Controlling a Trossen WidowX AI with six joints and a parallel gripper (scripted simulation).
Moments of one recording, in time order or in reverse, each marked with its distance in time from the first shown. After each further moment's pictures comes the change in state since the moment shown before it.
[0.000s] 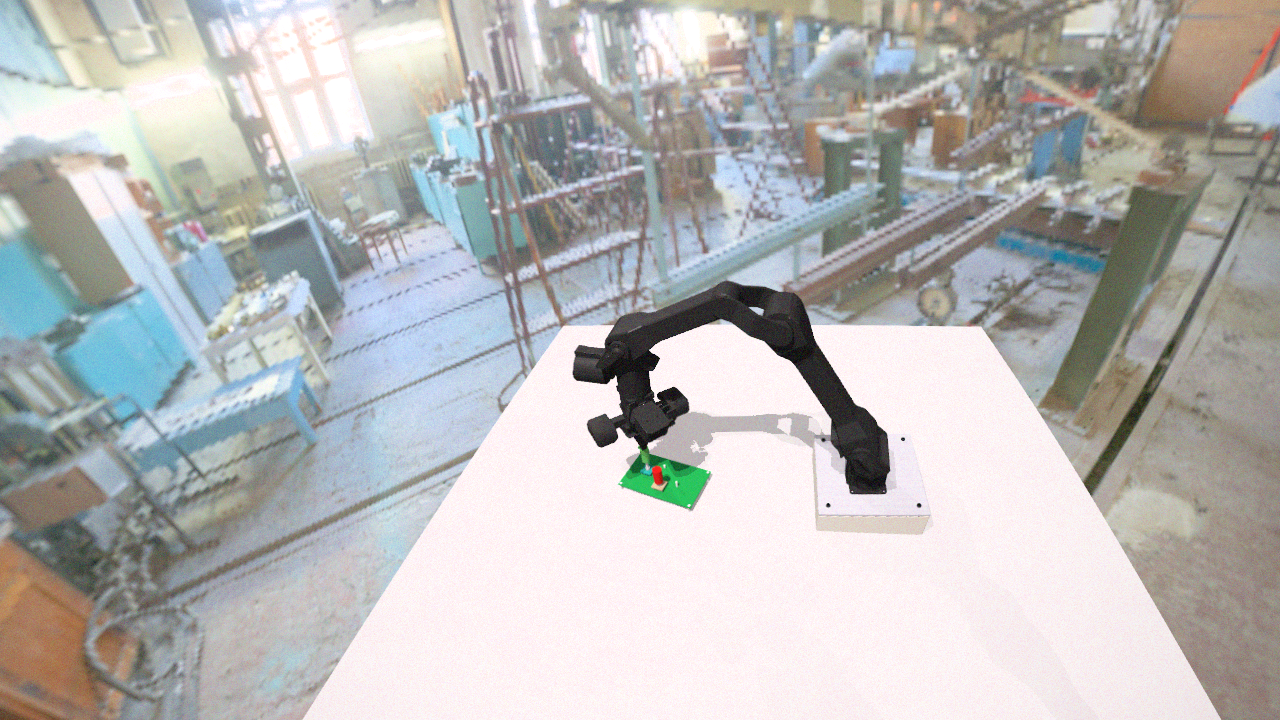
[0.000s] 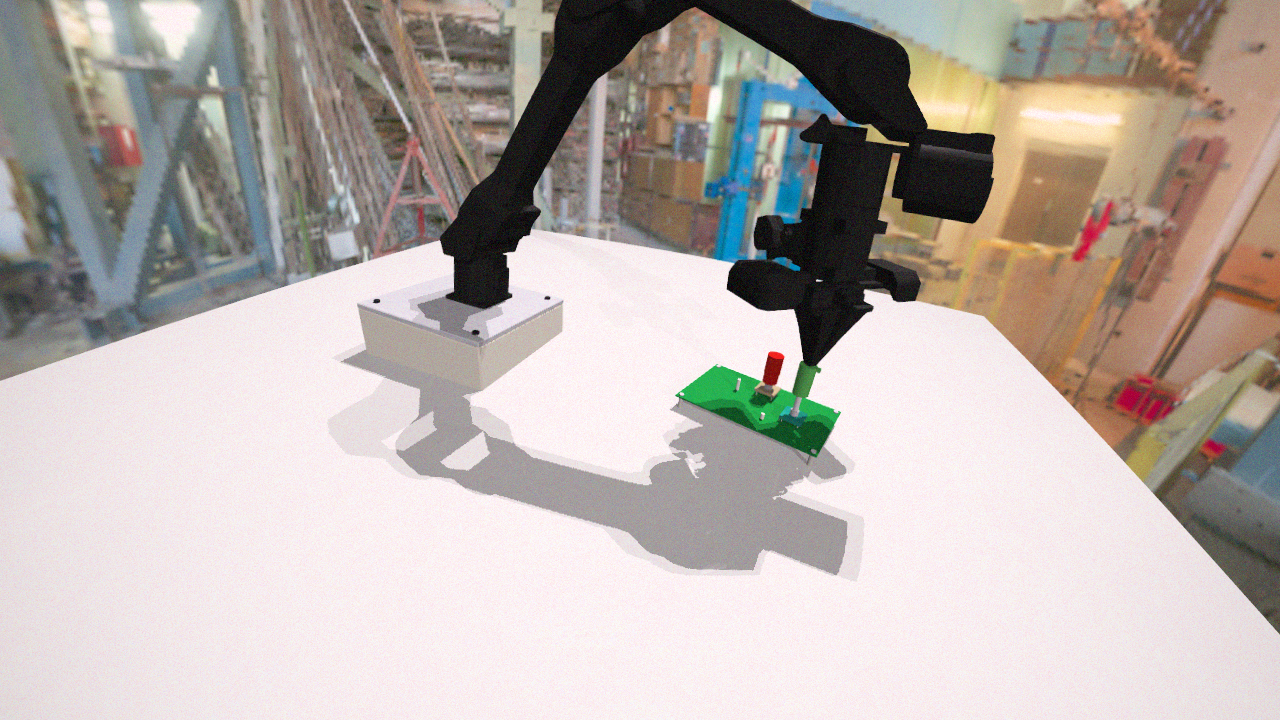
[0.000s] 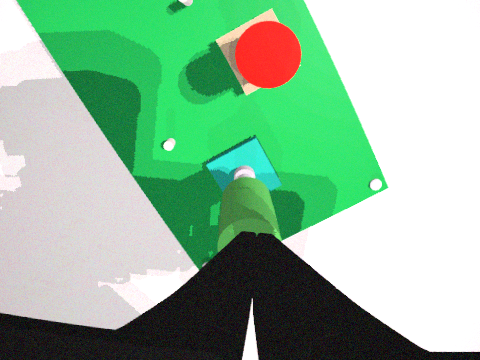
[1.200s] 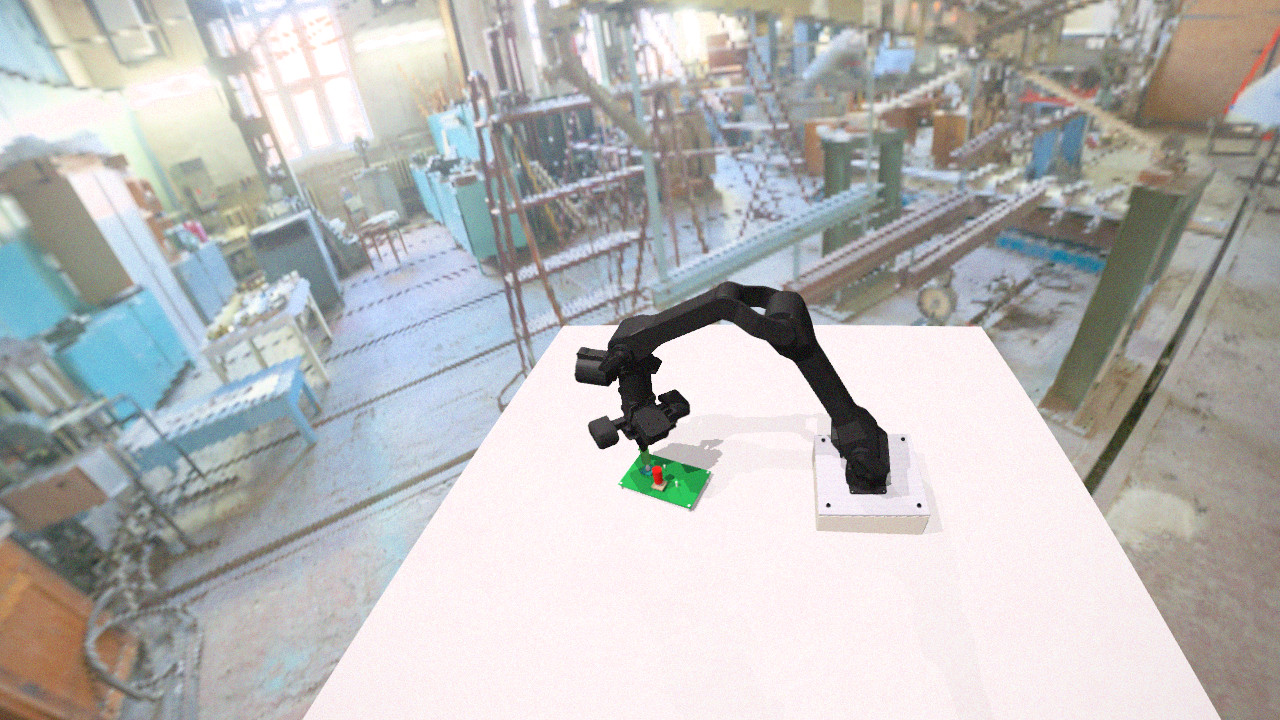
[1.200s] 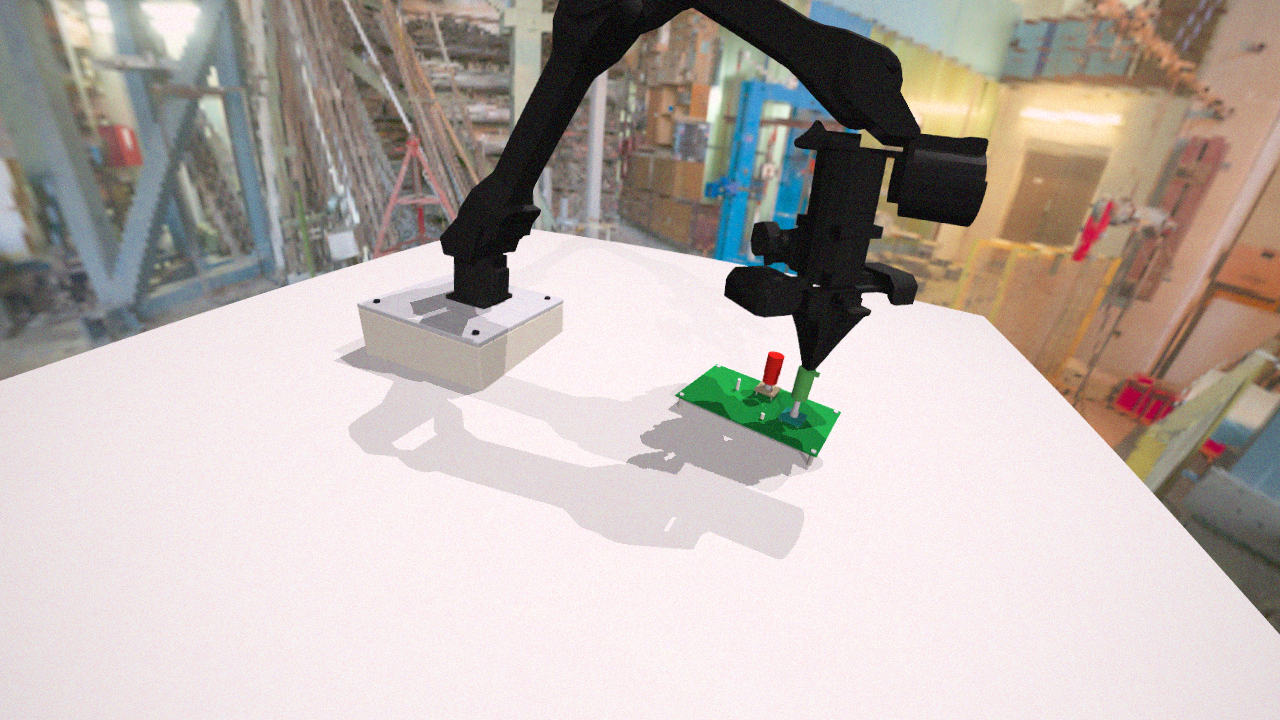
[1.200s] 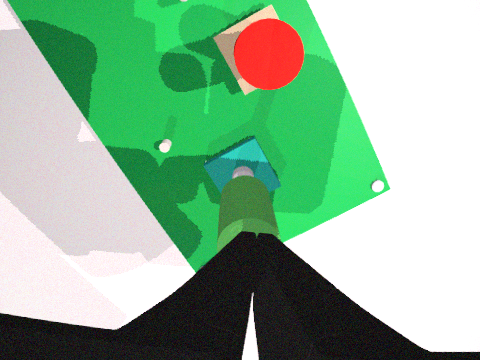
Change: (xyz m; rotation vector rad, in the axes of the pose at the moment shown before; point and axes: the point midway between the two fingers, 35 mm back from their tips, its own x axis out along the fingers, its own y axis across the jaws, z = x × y) arm 0.008 0.001 0.001 0.000 0.008 -0.007
